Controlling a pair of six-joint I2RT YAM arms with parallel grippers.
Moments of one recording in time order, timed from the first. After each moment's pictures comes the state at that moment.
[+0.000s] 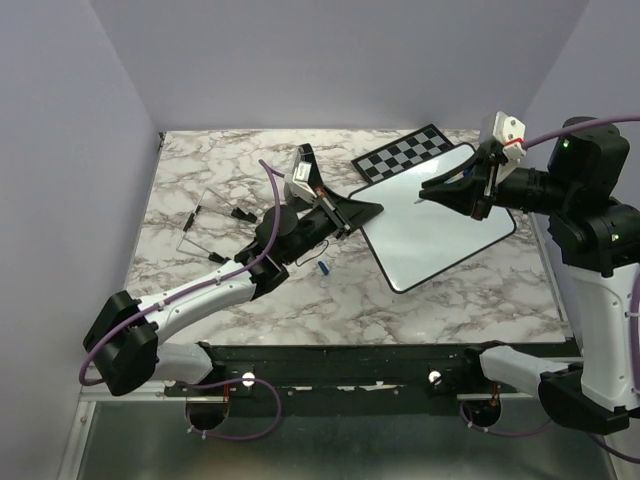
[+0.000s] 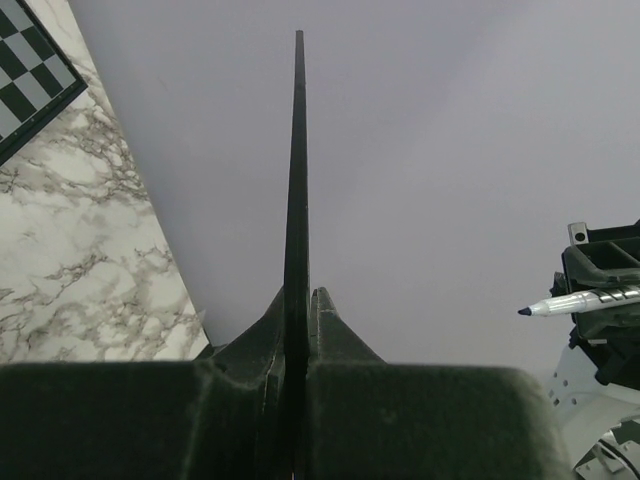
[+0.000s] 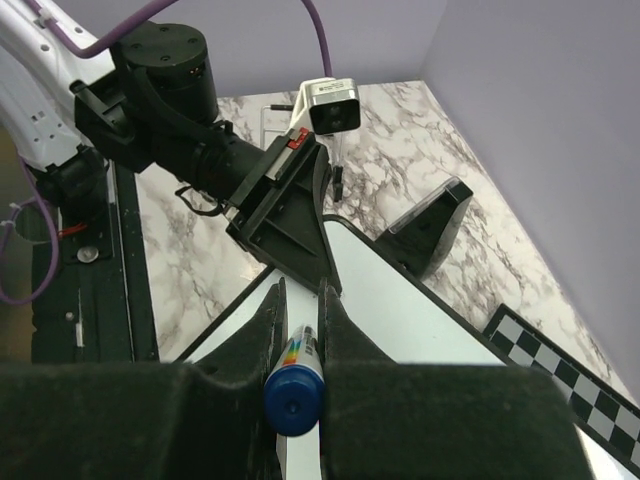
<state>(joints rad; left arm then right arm) -0.86 1.30 0.86 0.59 0.06 -1.28 0.25 1.13 1.81 -0.92 -0.94 -0.41</state>
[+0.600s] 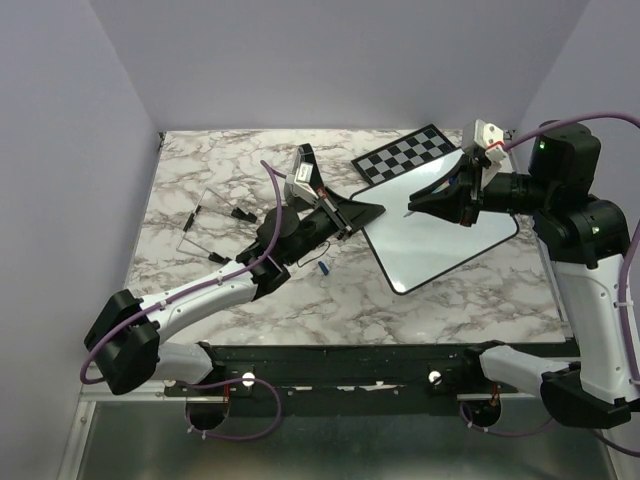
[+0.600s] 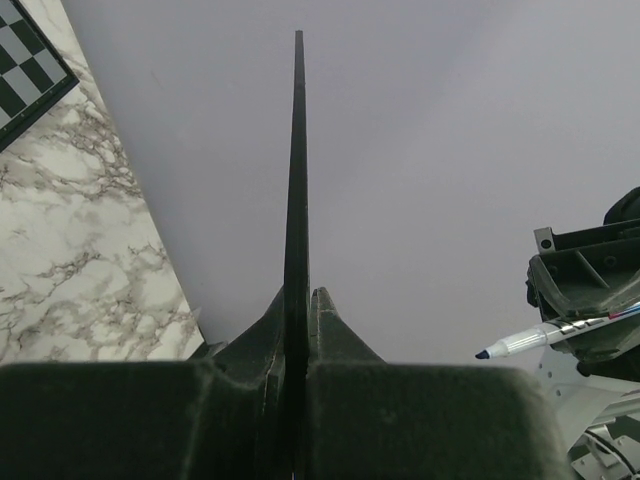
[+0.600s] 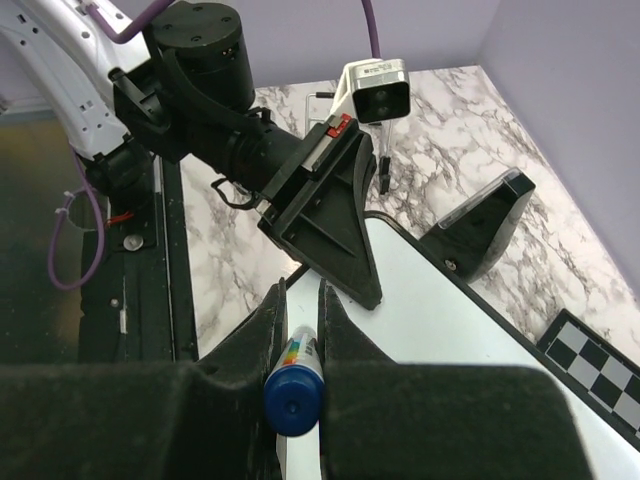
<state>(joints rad) -0.86 1.29 0.86 0.60 0.06 -1.28 0.28 1.13 1.72 -0.90 -1.00 -0.38</state>
